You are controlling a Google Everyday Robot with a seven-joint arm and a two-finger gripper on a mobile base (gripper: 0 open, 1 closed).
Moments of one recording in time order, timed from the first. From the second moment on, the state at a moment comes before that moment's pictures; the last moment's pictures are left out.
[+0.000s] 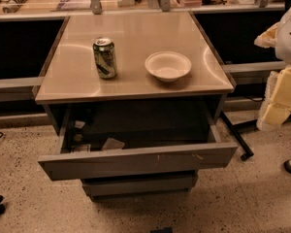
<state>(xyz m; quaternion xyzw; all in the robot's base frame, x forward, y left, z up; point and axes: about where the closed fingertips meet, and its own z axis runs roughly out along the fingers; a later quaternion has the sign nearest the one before) 0.438 -0.217 0.976 -0.60 0.78 -0.03 0.16</state>
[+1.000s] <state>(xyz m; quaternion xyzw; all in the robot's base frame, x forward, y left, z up) 0.411 -0.197 0.917 -0.60 0.78 0.02 0.17</state>
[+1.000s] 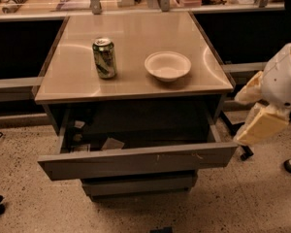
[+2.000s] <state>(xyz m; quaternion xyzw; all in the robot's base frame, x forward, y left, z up) 0.392 -0.172 0.791 -0.58 0.78 0.12 0.18</state>
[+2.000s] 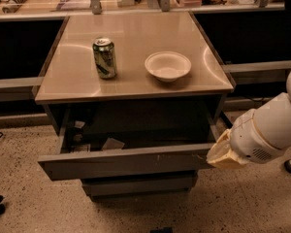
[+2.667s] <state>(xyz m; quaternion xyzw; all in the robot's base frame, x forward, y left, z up) 0.390 -0.175 0.762 -0.60 0.77 0.10 0.18</state>
